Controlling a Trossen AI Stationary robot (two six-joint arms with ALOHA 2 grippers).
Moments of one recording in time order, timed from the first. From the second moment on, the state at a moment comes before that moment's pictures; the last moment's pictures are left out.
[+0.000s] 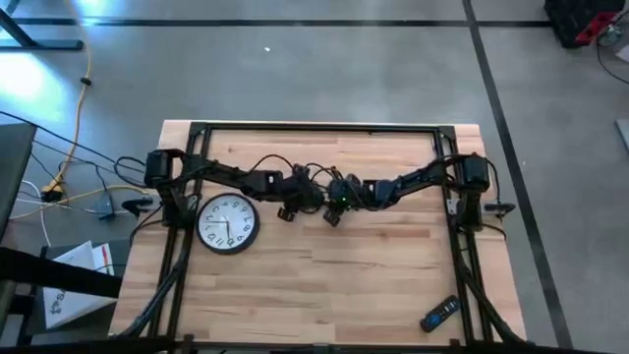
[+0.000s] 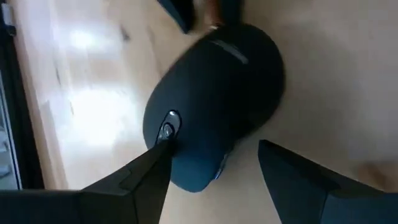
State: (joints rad) left arm 0.08 1.81 0.97 -0.22 -0.29 0.63; right arm -0.11 1.94 0.92 0.12 0.21 0.33
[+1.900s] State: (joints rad) left arm -0.13 1.71 0.79 0.09 -0.39 -0.33; right arm -0.11 1.94 0.92 0.10 0.22 0.31
